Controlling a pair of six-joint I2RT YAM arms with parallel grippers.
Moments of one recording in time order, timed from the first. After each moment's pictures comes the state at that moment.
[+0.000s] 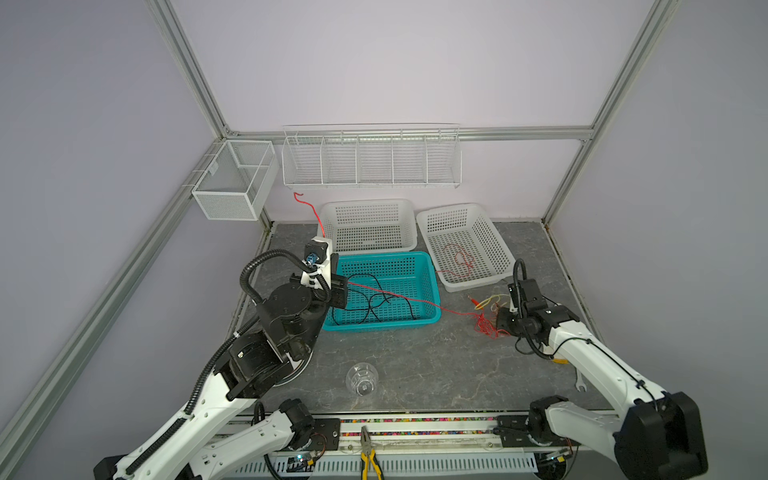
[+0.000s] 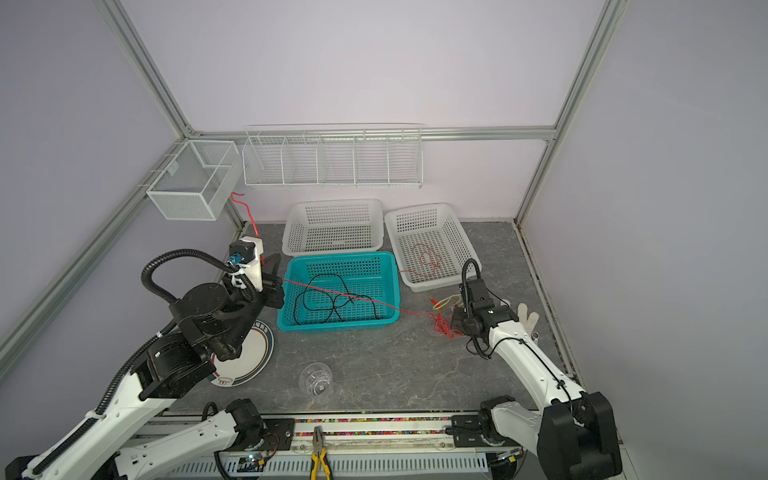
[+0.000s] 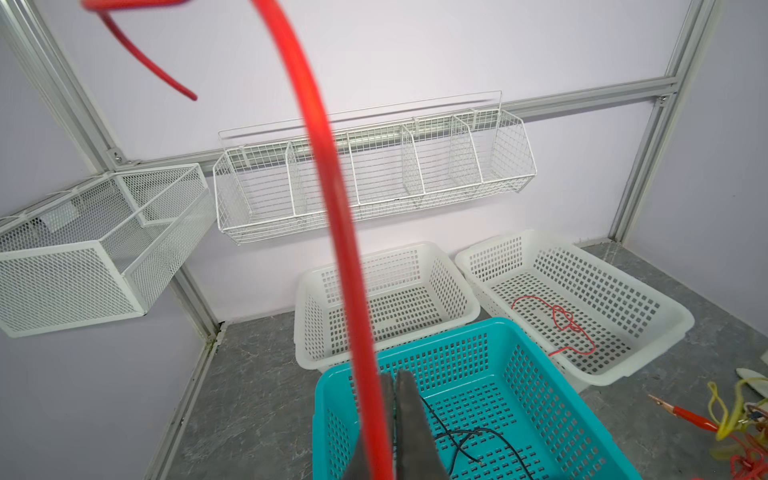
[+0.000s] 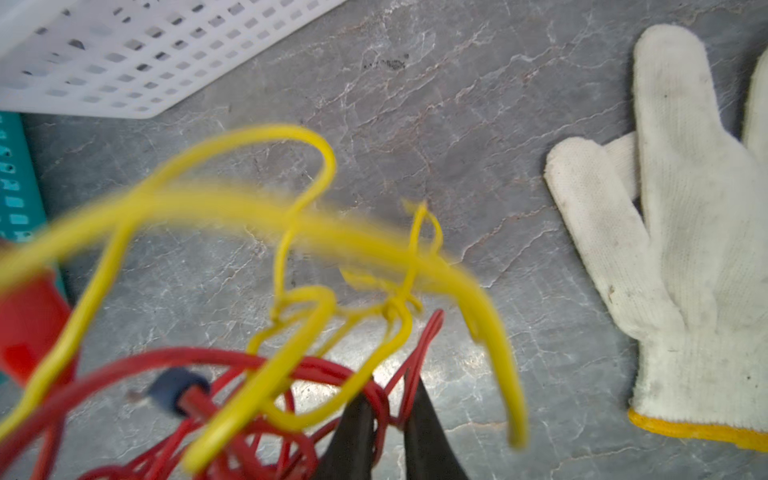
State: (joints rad) left arm -0.88 0.80 1.11 -0.39 -0.61 0.03; right arm 0.25 1.15 0.73 -0.71 0.10 0.45
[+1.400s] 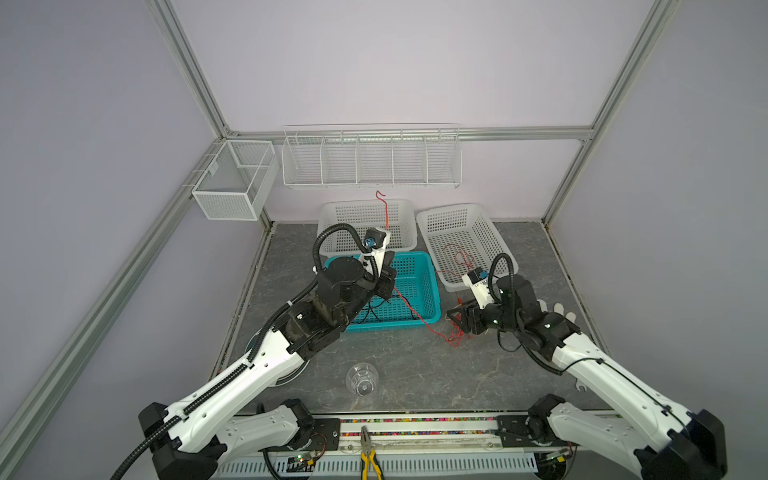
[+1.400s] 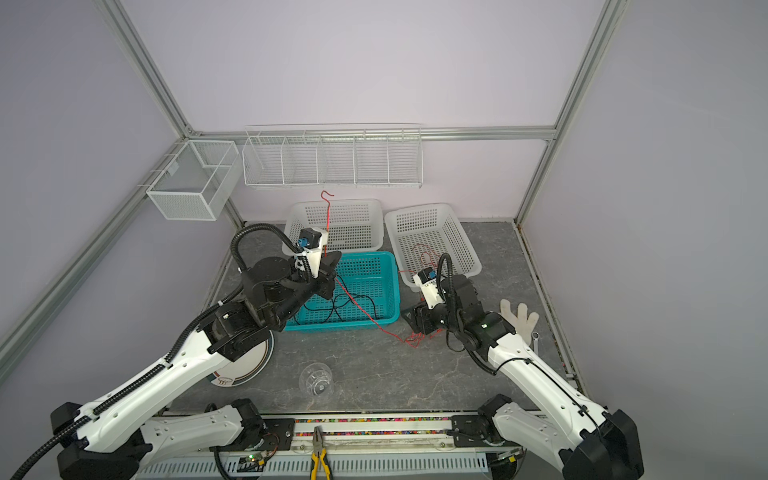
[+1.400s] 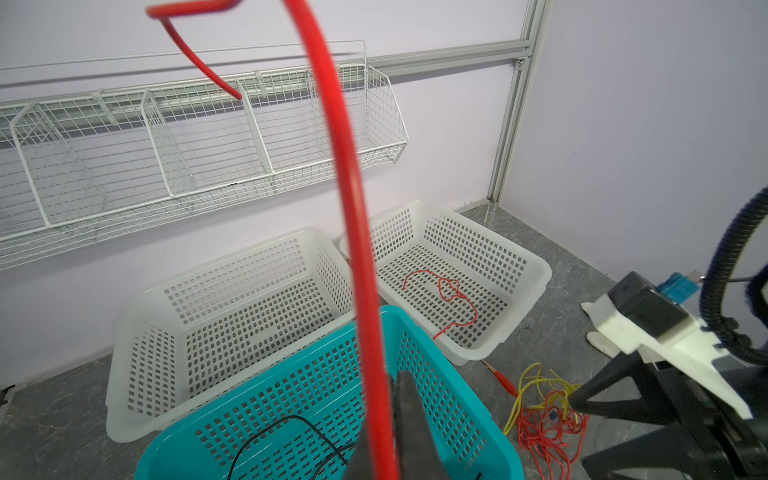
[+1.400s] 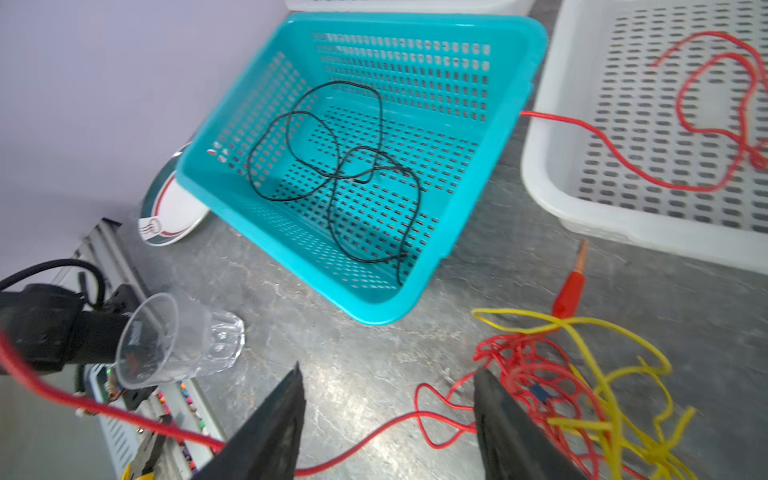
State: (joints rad) left arm -0.88 1.09 1.14 -0.24 -0.29 -0.04; right arm 0.55 1.01 0.77 -0.42 -0.34 0.19
